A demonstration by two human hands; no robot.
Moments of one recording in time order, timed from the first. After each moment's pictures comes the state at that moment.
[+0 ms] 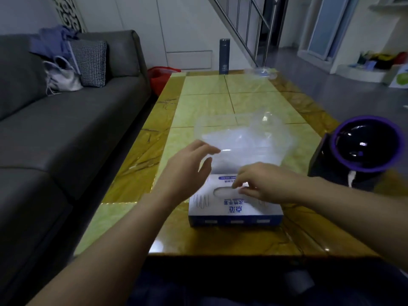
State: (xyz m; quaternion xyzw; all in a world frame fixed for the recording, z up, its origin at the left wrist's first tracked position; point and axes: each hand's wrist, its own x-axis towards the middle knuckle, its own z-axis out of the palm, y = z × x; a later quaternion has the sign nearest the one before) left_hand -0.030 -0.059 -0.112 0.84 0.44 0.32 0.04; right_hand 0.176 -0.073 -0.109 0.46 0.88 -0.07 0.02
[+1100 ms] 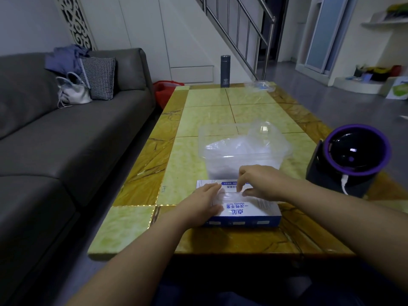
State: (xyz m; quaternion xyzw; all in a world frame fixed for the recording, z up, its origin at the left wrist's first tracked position) left_hand -0.024 -0.073 -0.163 0.83 0.50 0.05 0.24; right_hand 0.172 -0.069 -0.114 0.51 0.86 -0.05 0.03
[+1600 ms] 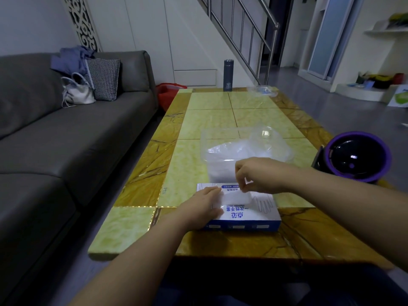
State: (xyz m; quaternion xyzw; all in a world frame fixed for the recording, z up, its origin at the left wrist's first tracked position) left_hand -0.025 -0.076 -0.160 0.82 0.51 0.06 0.25; right_hand 0.162 -0.072 -0.071 0.46 0.88 -0.03 0.07
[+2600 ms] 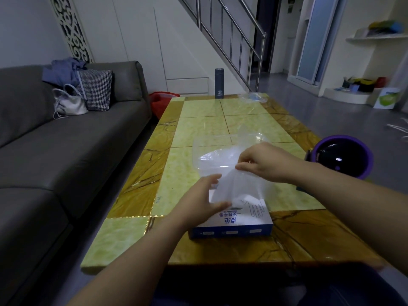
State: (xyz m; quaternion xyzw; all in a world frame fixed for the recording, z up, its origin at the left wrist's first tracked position) left_hand -0.009 -0.085 -0.129 0.79 0.50 0.25 0.25; right_hand 0.185 -0.074 -0.044 0.57 0.82 -0.06 -0.10
